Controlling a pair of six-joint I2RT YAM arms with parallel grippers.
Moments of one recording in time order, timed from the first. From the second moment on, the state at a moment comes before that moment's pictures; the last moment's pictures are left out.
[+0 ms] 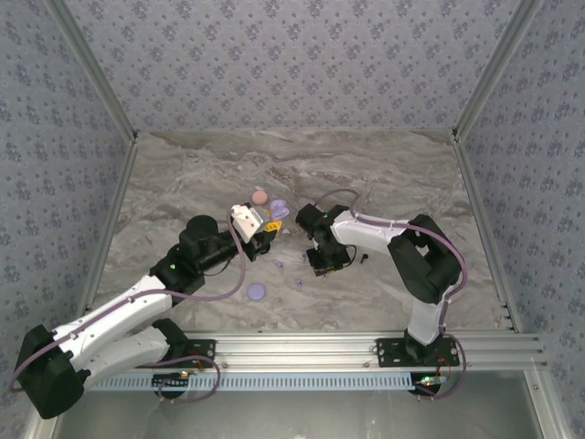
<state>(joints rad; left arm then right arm) -0.77 0.92 0.60 0.18 0.17 0.16 0.76 1.83 1.15 -0.88 -0.06 0.44</state>
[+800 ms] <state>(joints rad) -0.77 1.11 0.57 0.39 0.26 0.01 0.64 1.31 1.15 -0.84 -0.08 0.41</state>
